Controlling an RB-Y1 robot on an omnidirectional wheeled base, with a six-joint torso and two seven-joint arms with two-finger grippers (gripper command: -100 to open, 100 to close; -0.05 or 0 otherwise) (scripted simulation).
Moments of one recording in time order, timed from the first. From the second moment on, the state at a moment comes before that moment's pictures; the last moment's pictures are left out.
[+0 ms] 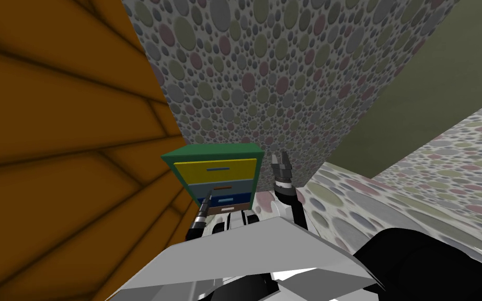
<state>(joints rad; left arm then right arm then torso) 0.24 0.11 -0.09 -1.10 -0.12 -0.81 -0.07 0.50 0.00 0.04 -2.33 -0.02 -0.61 0.15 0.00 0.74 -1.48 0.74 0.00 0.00</state>
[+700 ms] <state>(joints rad) 0.21 0.07 -0.08 -1.10 -0.12 -0.76 -0.06 0.50 0.00 0.04 -2.33 -0.02 -0.61 0.15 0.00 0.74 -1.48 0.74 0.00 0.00</state>
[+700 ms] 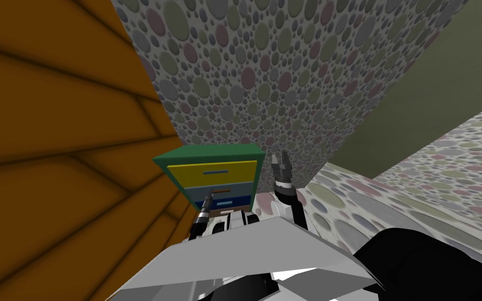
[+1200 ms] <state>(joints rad) 0.23 0.08 -0.09 -1.14 -0.12 -0.74 -0.05 0.50 0.00 0.04 -2.33 -0.02 -0.61 0.15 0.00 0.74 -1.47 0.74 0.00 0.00</state>
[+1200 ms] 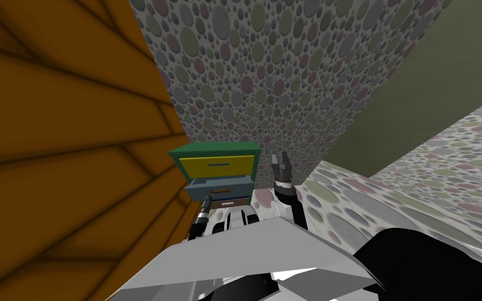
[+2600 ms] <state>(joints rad) 0.18 0.13 -0.10 -1.34 -0.12 -0.48 0.01 0.50 0.00 0.04 -2.33 -0.02 -0.61 0.15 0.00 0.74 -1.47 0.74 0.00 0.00</state>
